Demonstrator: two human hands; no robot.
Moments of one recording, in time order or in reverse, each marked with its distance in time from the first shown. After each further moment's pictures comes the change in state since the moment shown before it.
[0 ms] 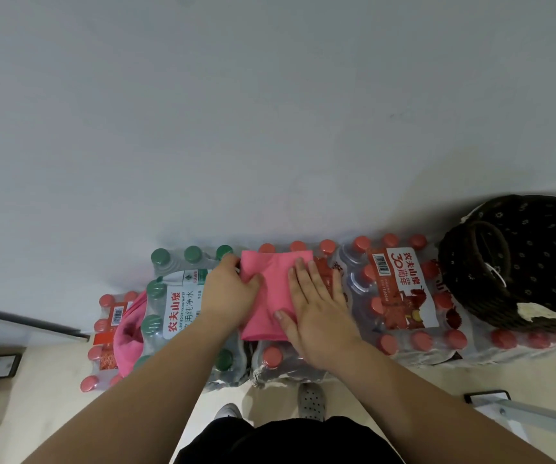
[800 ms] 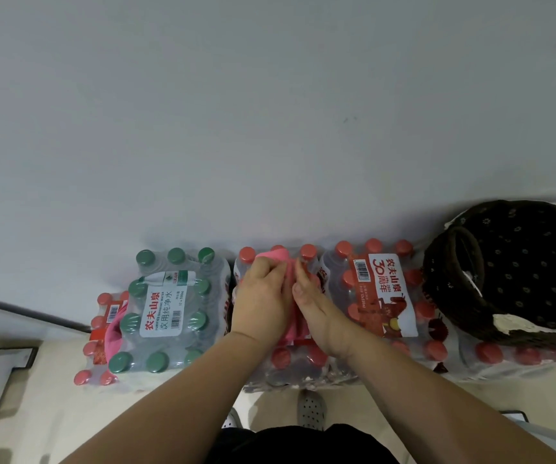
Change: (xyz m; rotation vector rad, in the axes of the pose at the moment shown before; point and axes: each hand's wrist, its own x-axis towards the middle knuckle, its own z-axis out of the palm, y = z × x) left_hand -0.038 0.047 0.069 0.167 0.190 0.508; right_hand -0.008 0.054 -0.014 1.130 -0.193 0.071
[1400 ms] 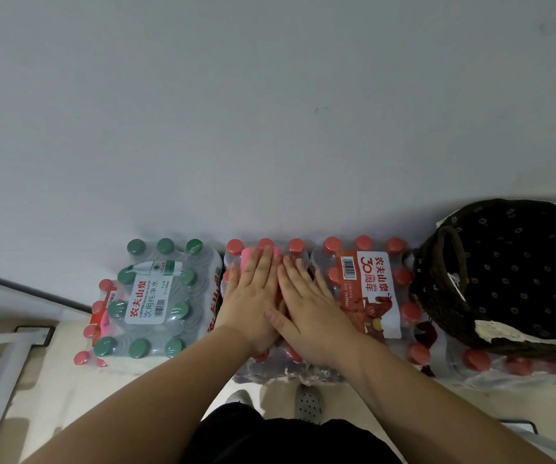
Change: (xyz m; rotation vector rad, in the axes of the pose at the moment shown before) left_hand -0.014 0.001 0.021 0.597 -0.537 0.065; right_hand -0.015 0.010 -0.026 -0.828 -0.035 -0.249
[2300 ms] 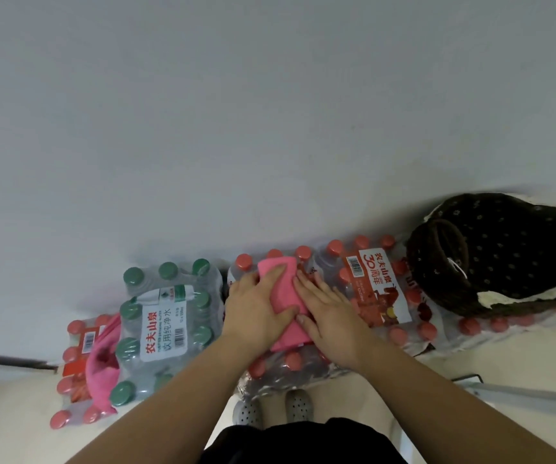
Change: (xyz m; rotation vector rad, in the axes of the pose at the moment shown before) left_hand 0.003 -0.061 -0.003 -0.599 0.113 -0.001; right_hand 0.008 -0.021 0.023 0.006 0.085 0.240
